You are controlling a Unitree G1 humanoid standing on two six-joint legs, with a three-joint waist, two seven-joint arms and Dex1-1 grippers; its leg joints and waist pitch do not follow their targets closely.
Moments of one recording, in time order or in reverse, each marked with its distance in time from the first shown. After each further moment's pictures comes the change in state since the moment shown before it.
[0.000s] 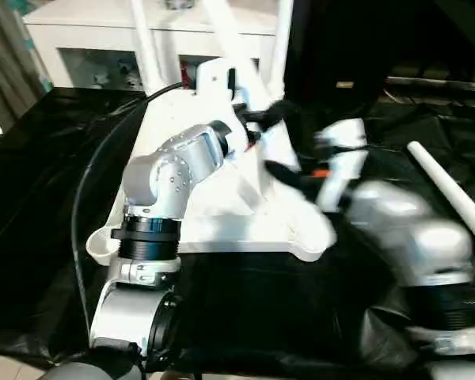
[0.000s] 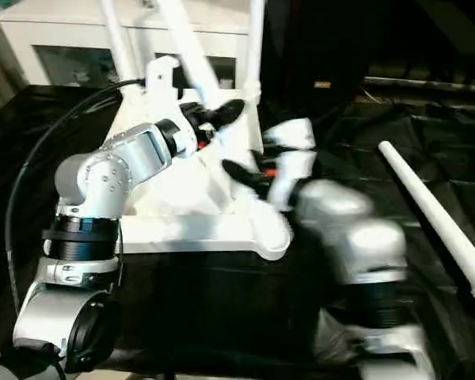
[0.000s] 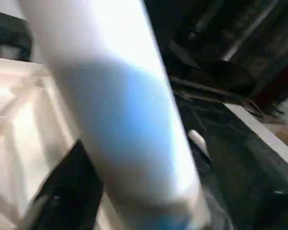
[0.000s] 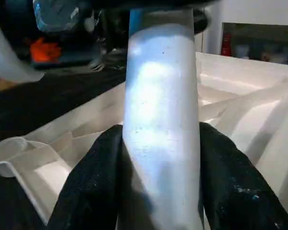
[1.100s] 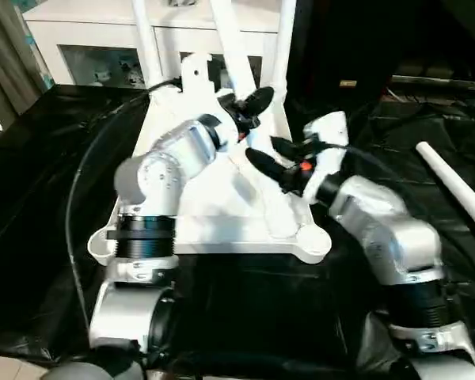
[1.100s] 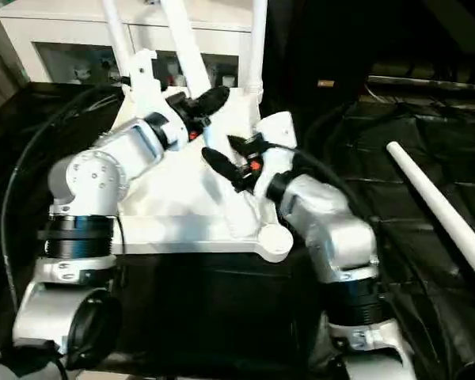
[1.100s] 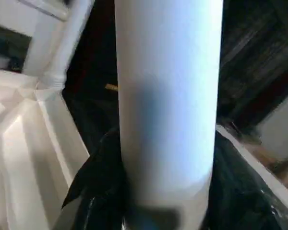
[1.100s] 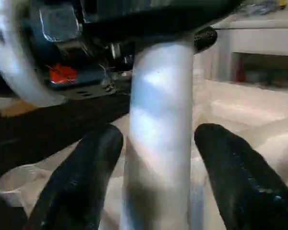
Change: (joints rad) left arm -0.007 0.040 0.033 0.002 -0.082 -0.014 -0.090; right arm -0.015 -0.033 -0.062 0.011 0.118 -0.009 0.107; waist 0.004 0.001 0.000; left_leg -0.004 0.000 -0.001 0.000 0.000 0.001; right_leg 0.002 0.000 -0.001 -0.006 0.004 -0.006
